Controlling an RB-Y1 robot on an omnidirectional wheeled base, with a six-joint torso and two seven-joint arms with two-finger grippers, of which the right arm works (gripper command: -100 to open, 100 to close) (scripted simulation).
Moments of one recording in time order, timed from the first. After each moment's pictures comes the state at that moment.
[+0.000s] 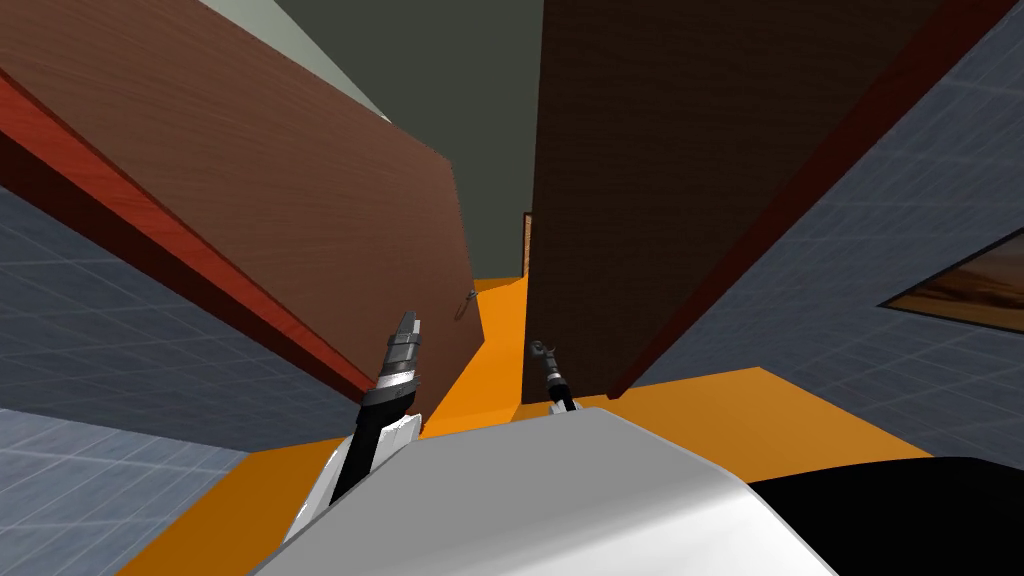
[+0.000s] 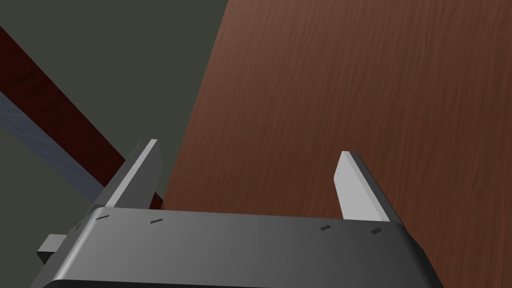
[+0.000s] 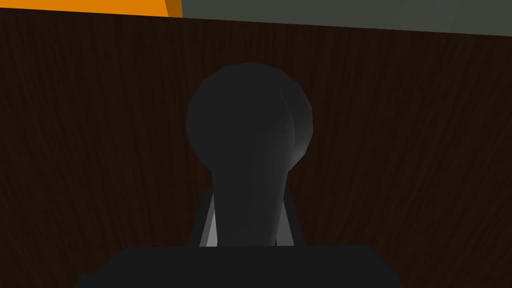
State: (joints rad) arm 0.00 0.00 -0.01 -0.81 -0.04 -0.74 0.06
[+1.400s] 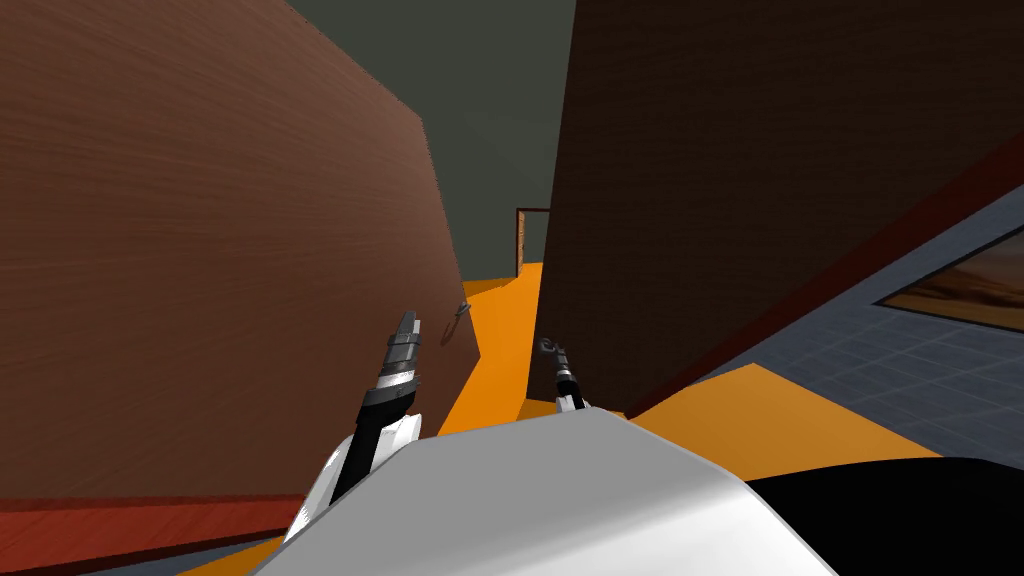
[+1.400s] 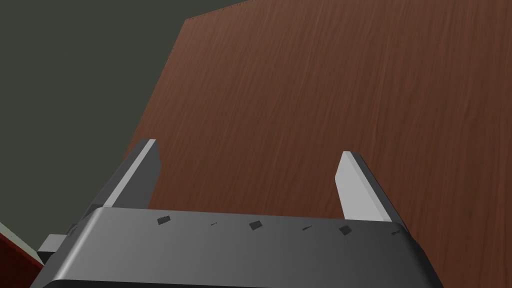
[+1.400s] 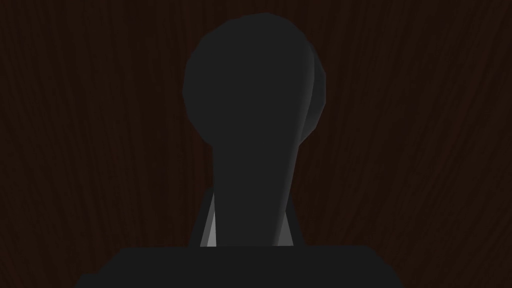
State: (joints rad) arm -0.02 -0.01 -0.13 -0.82 -0.10 -0.73 0.12
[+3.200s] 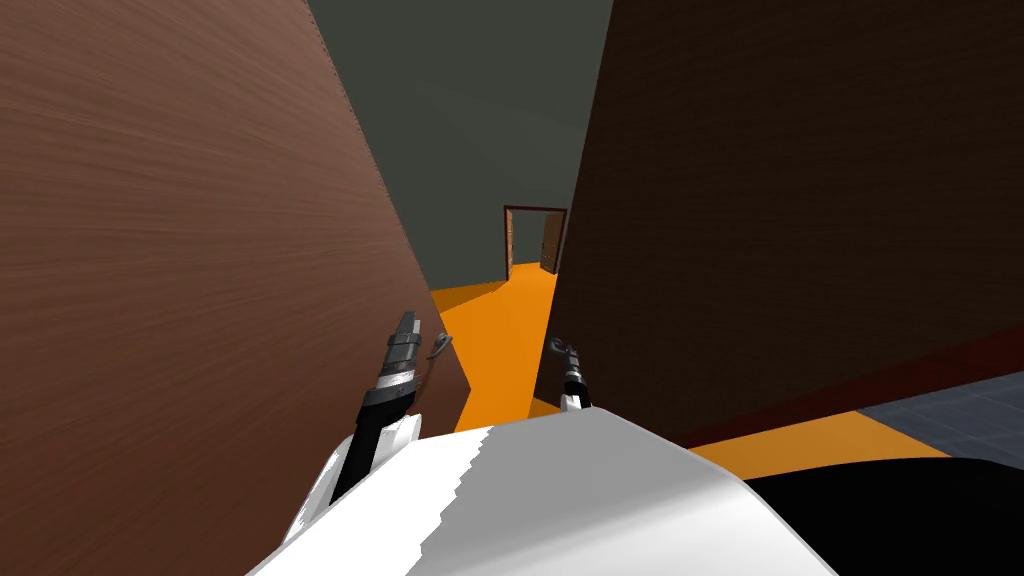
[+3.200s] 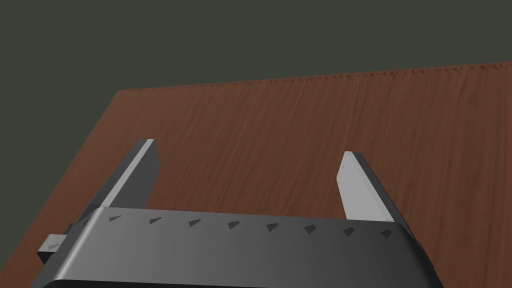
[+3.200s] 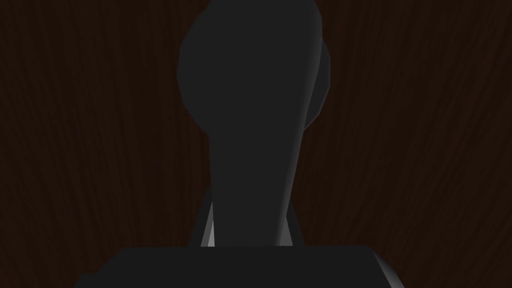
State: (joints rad) arm -0.03 0.01 -0.29 -0.80 -0.18 -0.76 0.19
